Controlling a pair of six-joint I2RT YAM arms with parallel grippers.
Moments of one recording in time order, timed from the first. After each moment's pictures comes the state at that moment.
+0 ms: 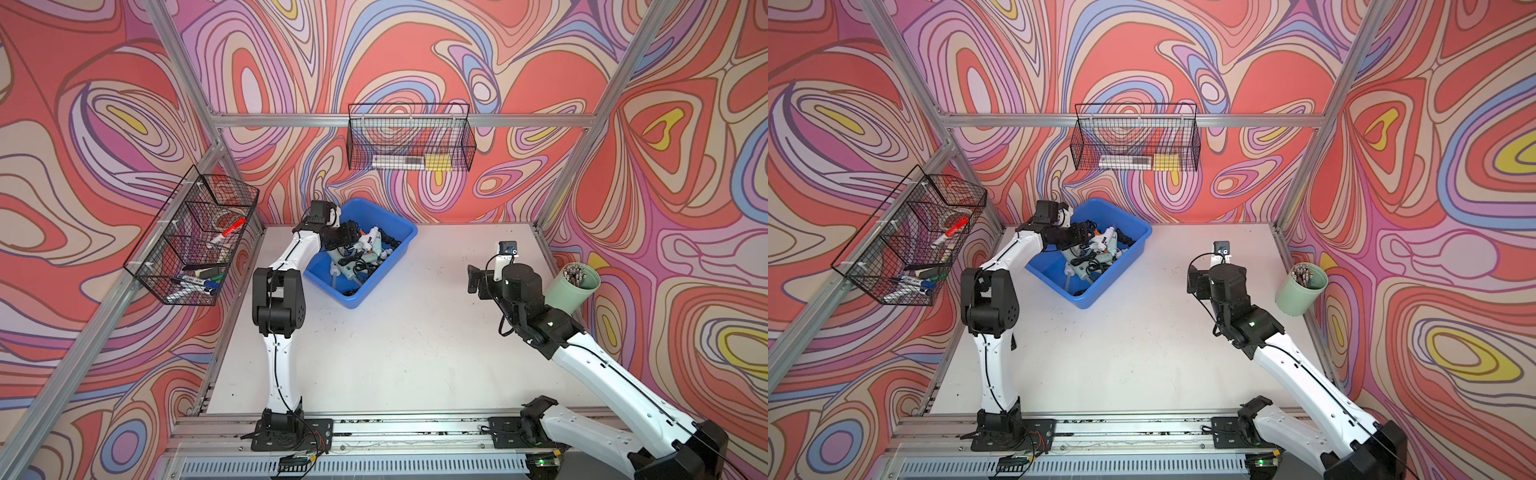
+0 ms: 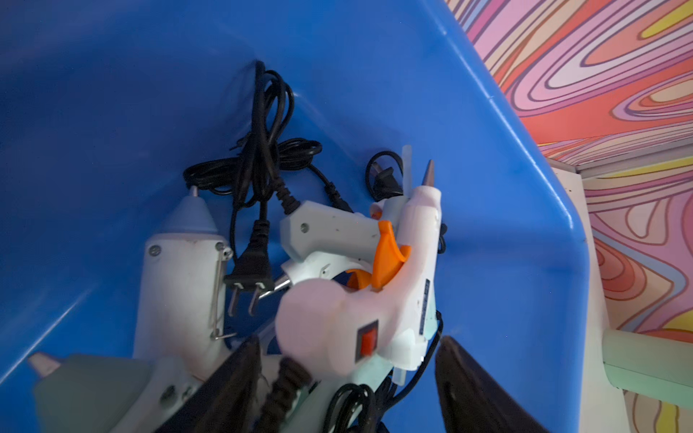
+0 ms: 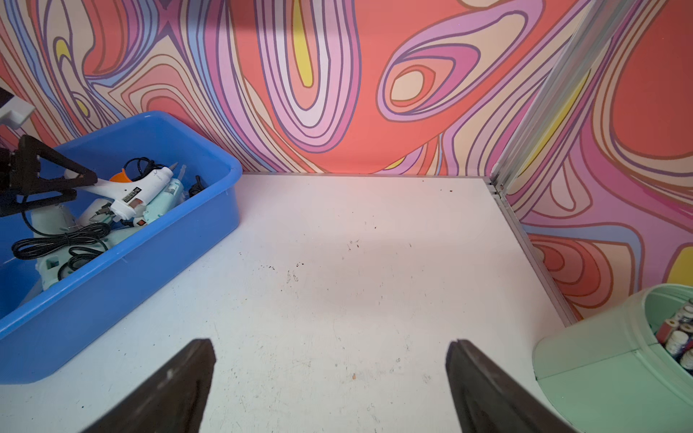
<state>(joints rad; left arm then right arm) -0.08 2.19 1.88 -0.52 0.37 -0.35 0.49 1.00 0.89 -0.30 0.45 0.17</state>
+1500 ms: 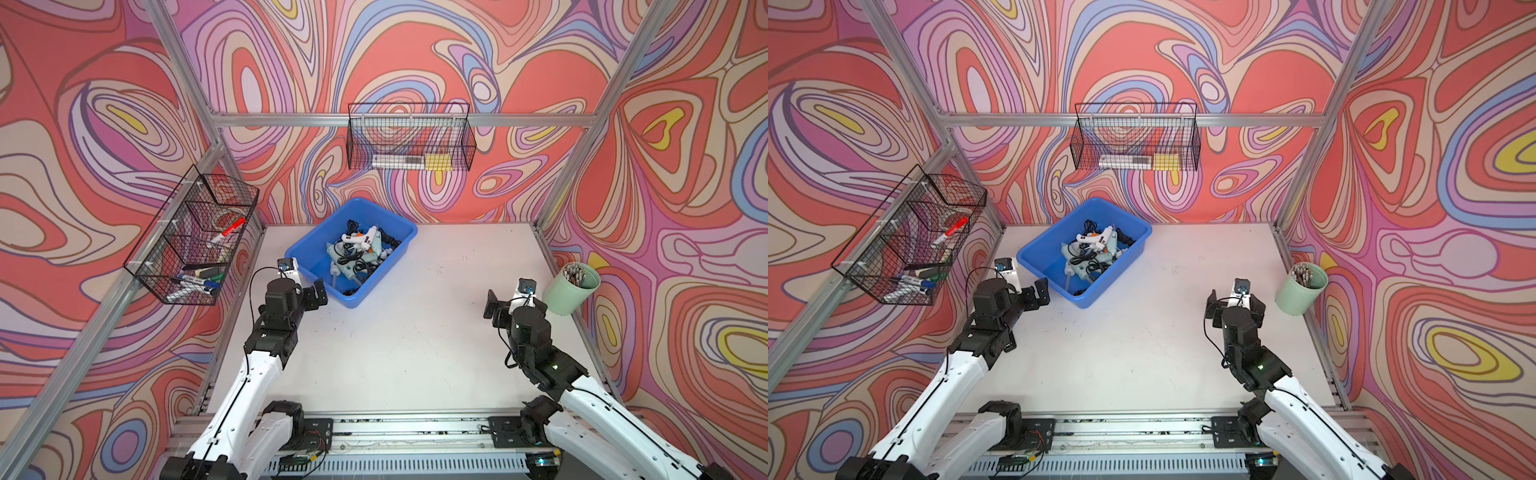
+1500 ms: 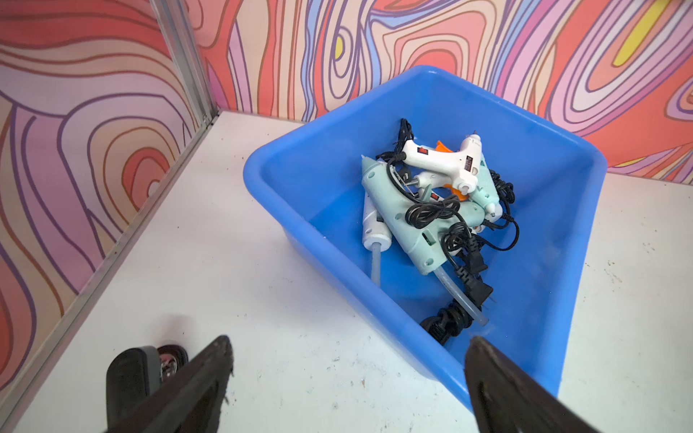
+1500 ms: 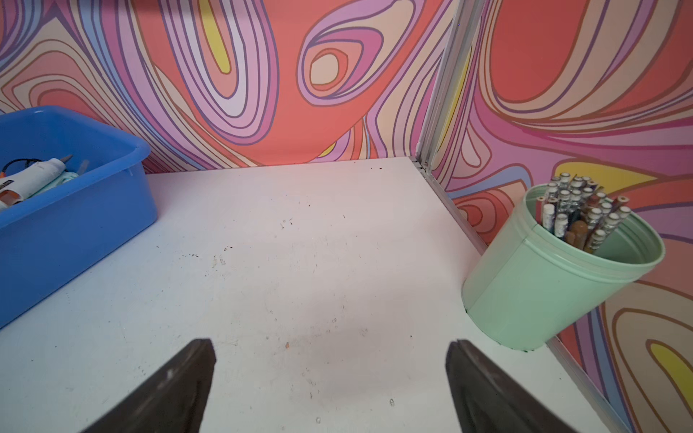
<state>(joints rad) -0.08 0.88 0.57 -0.09 -0.10 -0.15 0.49 0.67 0.42 -0.08 0.65 0.15</state>
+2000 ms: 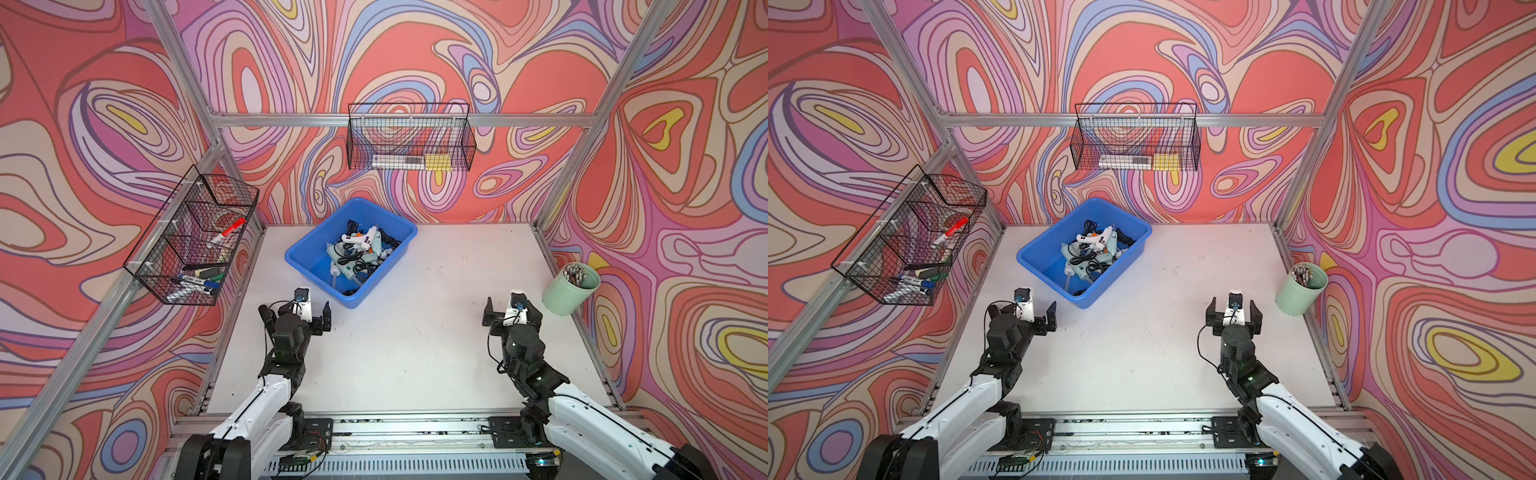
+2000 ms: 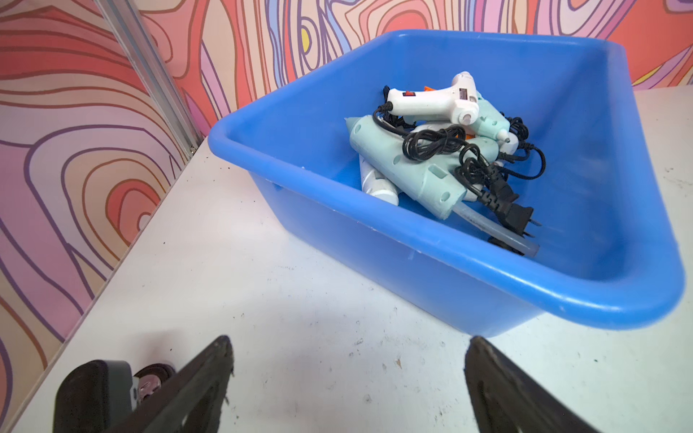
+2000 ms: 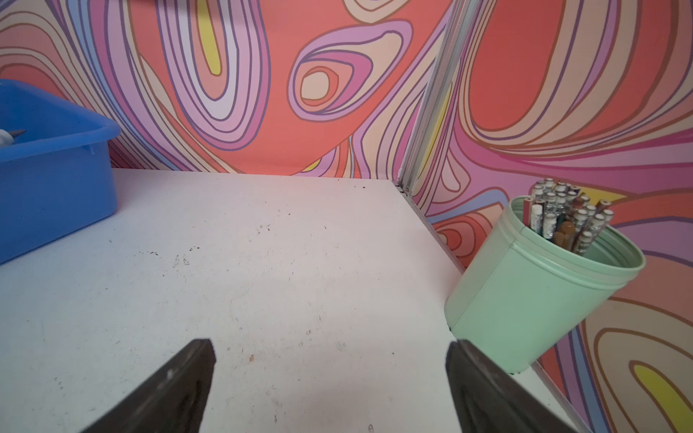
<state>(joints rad) -0.08 0.96 0.17 0.49 -0.06 0.08 0.49 0.77 0.16 0.44 0.71 -0.07</state>
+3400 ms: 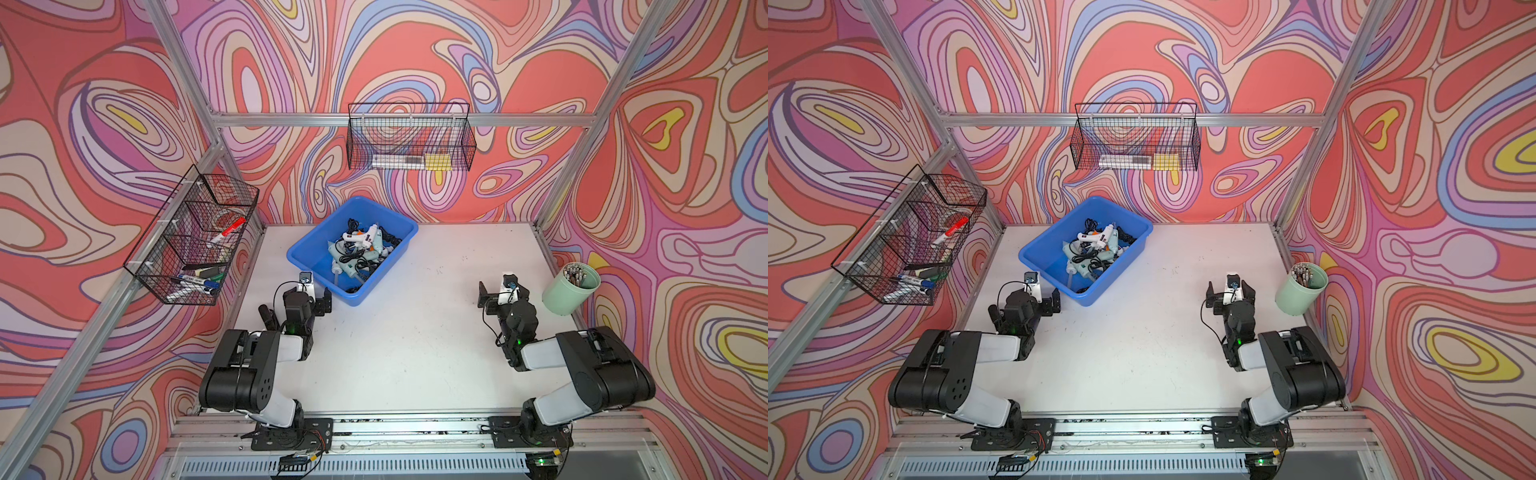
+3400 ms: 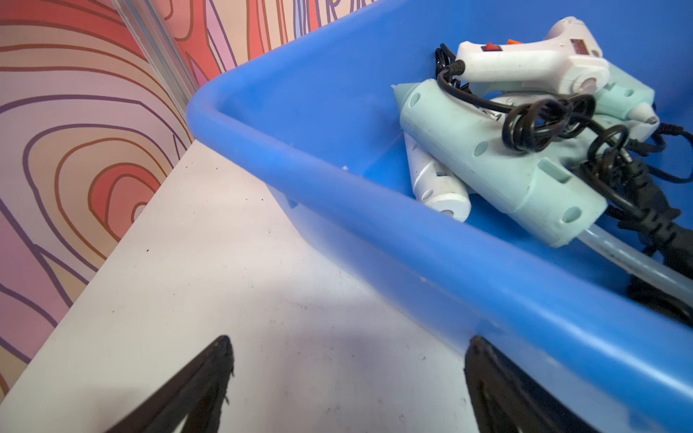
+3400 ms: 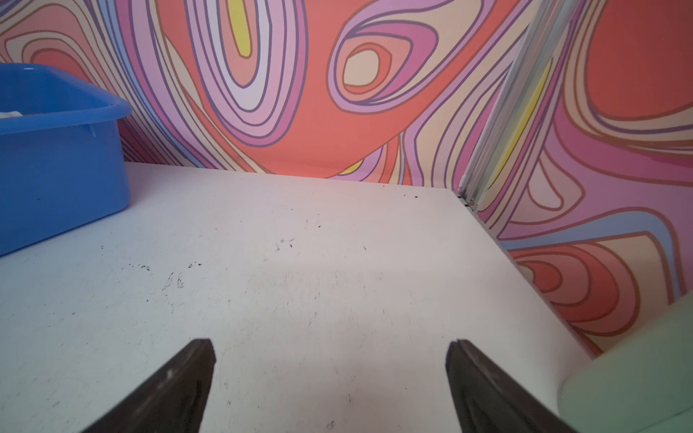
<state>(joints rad) -0.05 1.53 0.36 0.82 -0.13 0.06 0.12 1.57 0.27 1.16 0.16 -0.10</state>
